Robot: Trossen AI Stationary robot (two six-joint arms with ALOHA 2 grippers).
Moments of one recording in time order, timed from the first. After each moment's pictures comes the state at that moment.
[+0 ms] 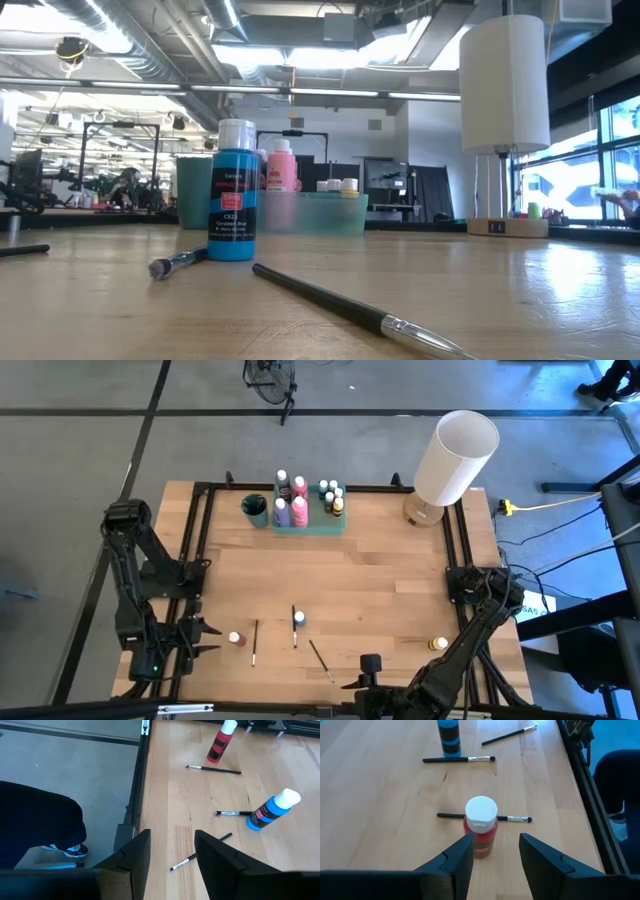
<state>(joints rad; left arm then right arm) -1.42 1.31 0.72 -0.80 -0.90 -1.42 0.91 2.02 1.73 -0.62 0.68 0.57</state>
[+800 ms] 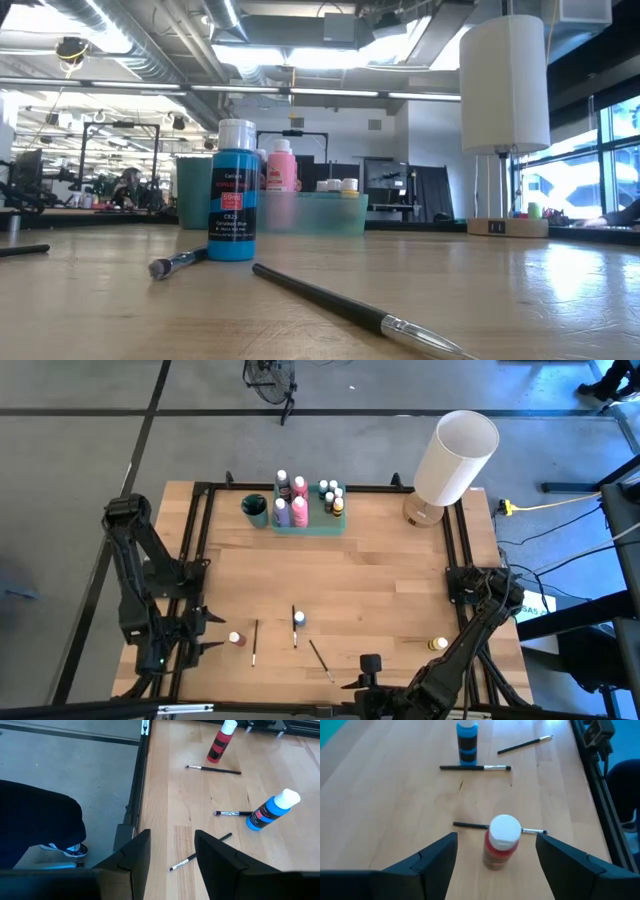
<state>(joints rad) -1.35 1.23 0.72 -0.85 -0.89 -1.40 0.91 2.02 1.73 -0.62 0.68 0.57</state>
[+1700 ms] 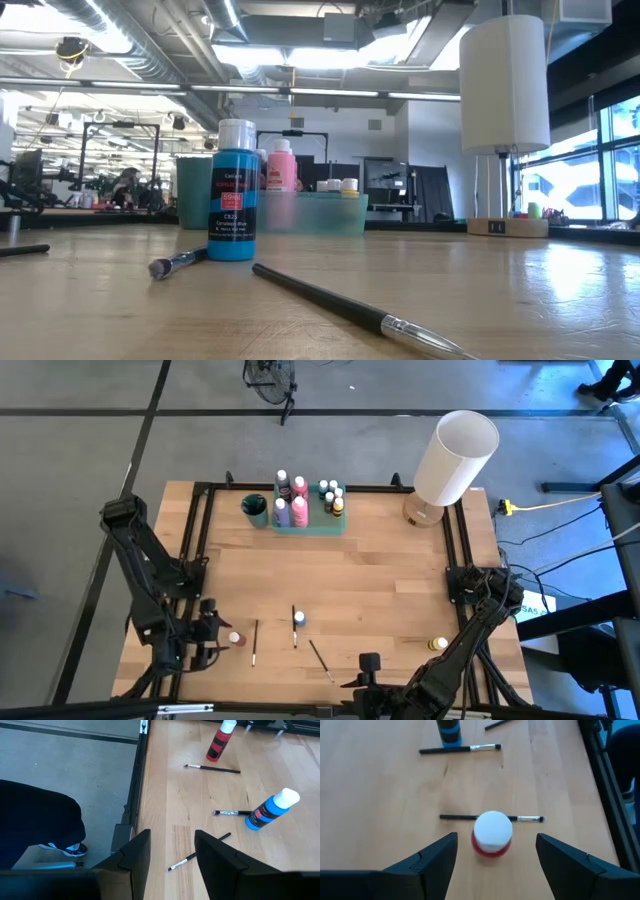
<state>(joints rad) -1.21 1.24 0.70 -0.69 -0.72 -1.15 0.90 2.02 1.73 -0.62 0.67 0.57</state>
